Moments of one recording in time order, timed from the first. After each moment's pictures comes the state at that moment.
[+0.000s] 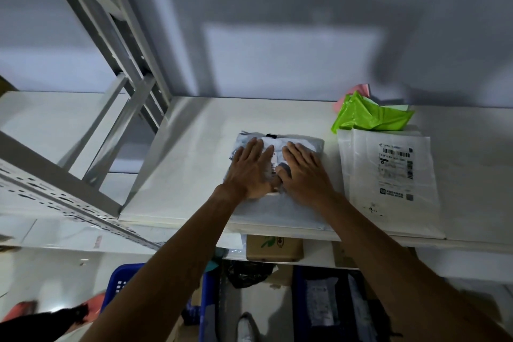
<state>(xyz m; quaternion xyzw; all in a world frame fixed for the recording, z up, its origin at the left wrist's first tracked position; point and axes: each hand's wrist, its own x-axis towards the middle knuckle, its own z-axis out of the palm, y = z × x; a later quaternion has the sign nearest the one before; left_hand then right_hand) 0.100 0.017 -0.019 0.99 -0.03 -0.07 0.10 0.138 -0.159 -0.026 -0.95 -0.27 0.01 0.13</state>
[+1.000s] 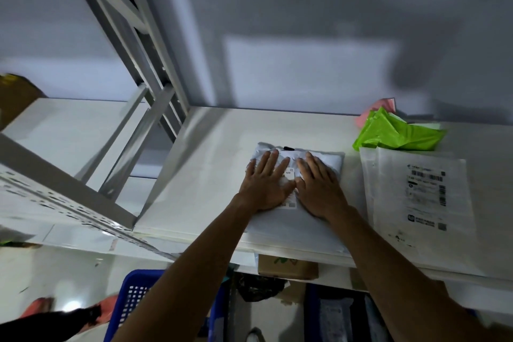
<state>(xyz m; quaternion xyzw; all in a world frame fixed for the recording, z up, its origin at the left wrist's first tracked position) 0.114 0.020 -0.039 0.99 0.02 -0.05 0.11 0.165 -0.150 -0.052 -0.96 -0.27 0.04 0.10</state>
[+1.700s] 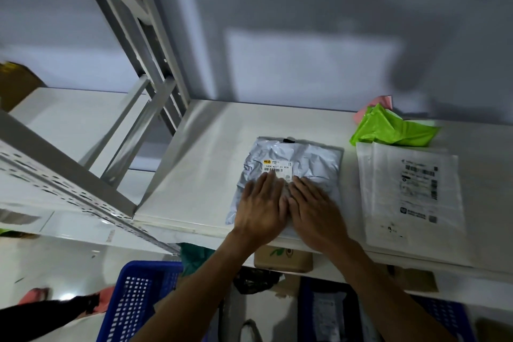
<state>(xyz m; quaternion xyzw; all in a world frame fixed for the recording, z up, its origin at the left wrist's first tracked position) 0.034 -0.011 -0.029 0.99 0.02 0.01 0.10 0.086 -0.168 -0.038 -0.92 -0.37 -0.04 0.10</state>
